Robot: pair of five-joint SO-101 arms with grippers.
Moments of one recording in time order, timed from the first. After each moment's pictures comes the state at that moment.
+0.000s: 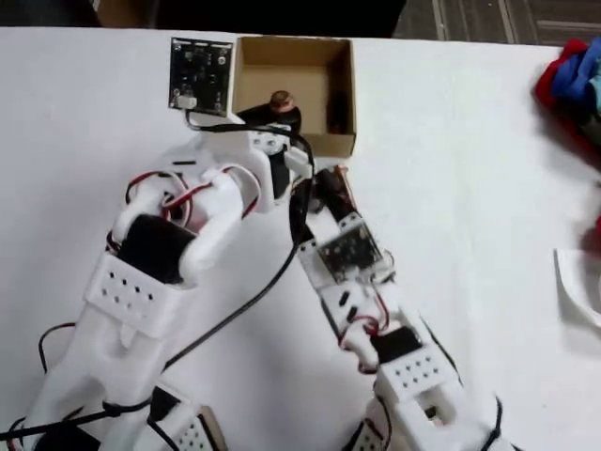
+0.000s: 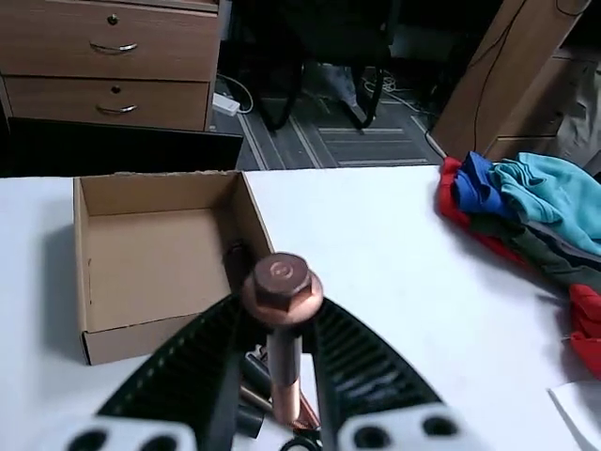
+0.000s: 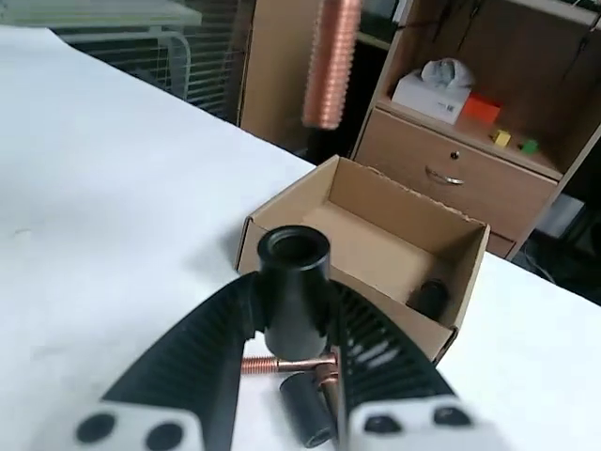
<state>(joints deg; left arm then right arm) 19.9 -34.6 15.6 48.2 18.5 -28.3 -56.2 84.6 -11.0 15.5</state>
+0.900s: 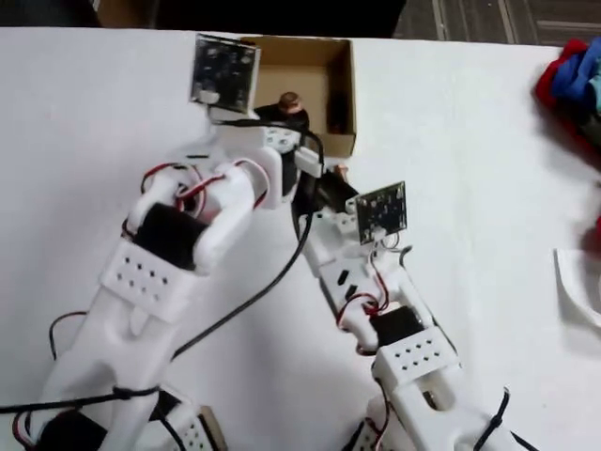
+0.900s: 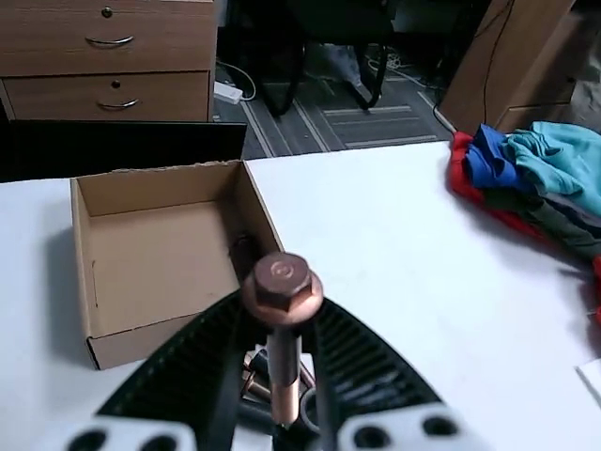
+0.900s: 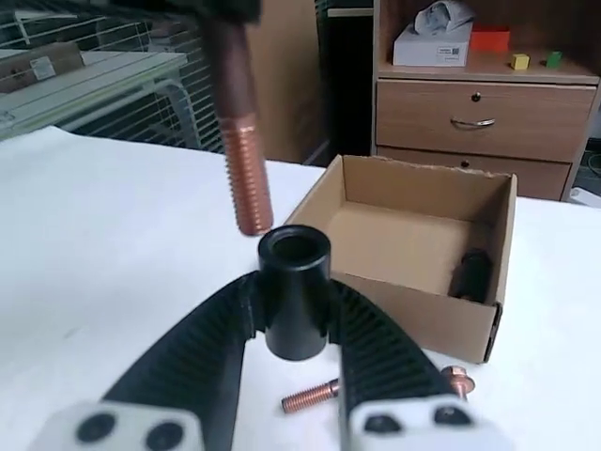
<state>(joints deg) 21.1 -30.1 15.5 46.4 13.5 -26.9 -53.1 76.7 -5.6 -3.7</state>
